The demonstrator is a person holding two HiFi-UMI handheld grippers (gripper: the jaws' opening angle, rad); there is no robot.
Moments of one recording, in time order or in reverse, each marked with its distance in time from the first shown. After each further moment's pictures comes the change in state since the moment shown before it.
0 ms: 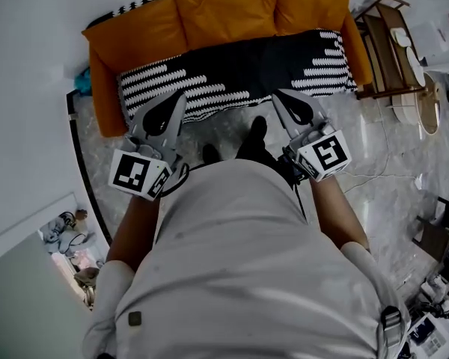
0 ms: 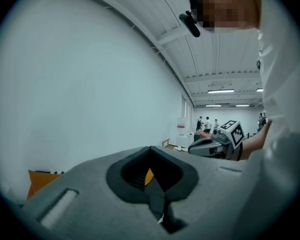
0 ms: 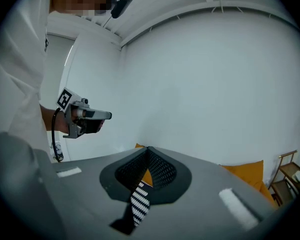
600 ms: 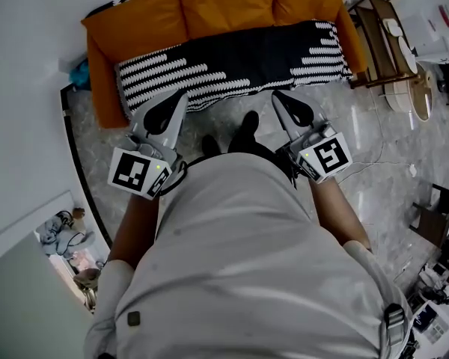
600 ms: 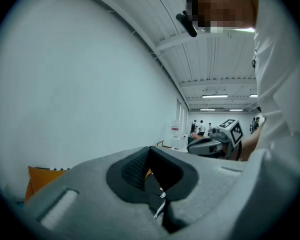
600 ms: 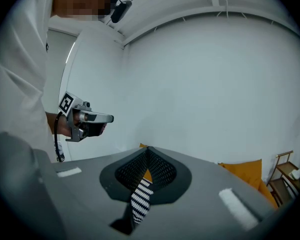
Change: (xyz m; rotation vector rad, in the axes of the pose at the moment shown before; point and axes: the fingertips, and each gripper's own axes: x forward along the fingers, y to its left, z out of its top) left arm -0.077 0.001 -0.013 -0.015 -0.033 -0.067; right arm -0.010 0.087 0.010 -0.013 0.008 -0.025
